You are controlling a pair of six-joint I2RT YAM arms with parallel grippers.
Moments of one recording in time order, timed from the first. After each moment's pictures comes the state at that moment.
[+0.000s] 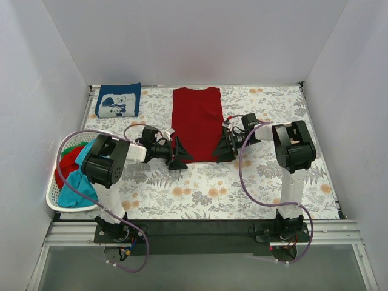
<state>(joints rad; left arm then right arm) -0.31 1.92 0.80 0.31 1.01 -0.86 0.26 2.10 1.19 -0.39 -1.25 0.18</state>
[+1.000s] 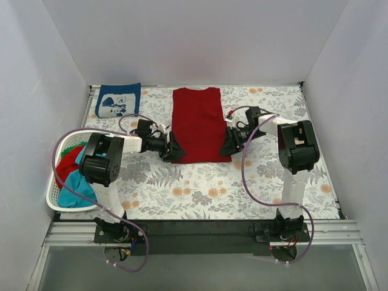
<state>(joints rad) -0.23 1.92 0.94 0.04 0.98 -0.61 0.22 2.08 1.33 -0.69 -1.09 -0.21</state>
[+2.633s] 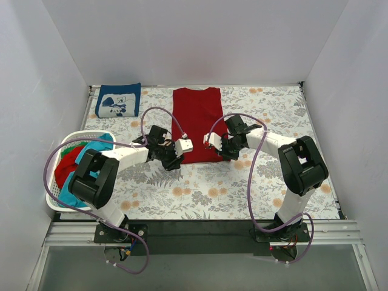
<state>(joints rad) -0.44 1.65 0.87 -0.23 0.54 0.66 0.51 1.78 1.10 -0.52 -0.38 -0.95</state>
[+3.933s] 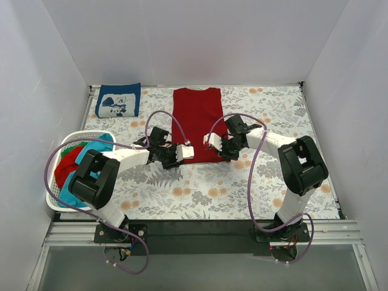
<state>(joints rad) -0.48 1.64 0.83 -0.19 0.50 0.91 0.51 1.78 1.10 -0.54 -0.40 -0.96</state>
